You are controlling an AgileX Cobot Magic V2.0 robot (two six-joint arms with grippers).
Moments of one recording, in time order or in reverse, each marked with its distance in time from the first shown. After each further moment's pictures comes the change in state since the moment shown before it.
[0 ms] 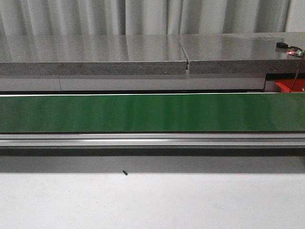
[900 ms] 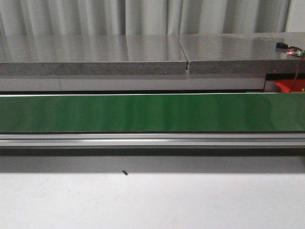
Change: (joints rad) left arm 0.000 0.000 0.000 0.000 0.000 0.000; right arm 0.633 -0.700 0.137 0.030 0.120 -0.042
